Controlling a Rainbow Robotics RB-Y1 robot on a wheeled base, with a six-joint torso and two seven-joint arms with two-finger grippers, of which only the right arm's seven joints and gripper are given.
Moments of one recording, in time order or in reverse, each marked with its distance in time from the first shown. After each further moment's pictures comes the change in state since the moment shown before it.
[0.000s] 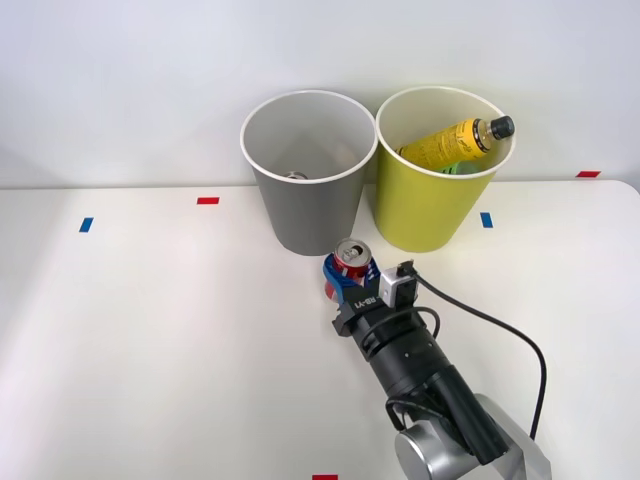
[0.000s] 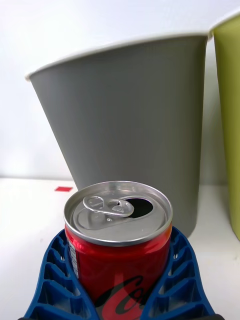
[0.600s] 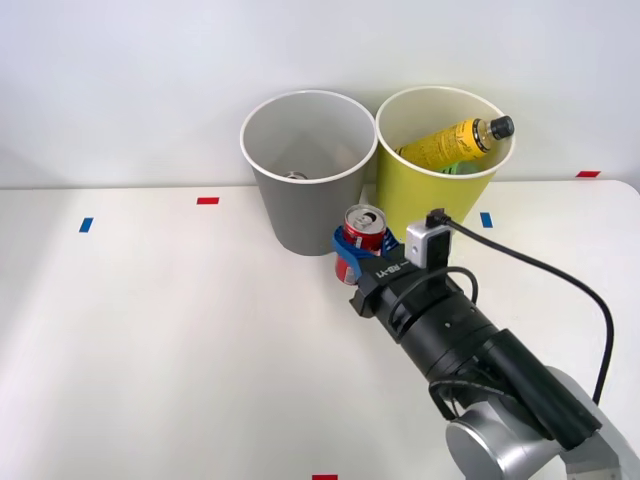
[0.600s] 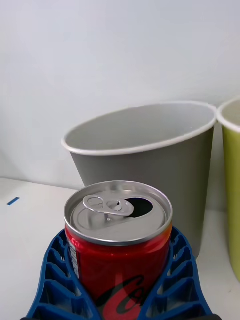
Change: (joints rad) arm 0.095 -0.134 -0.048 -0.540 -0.041 0.479 -0.041
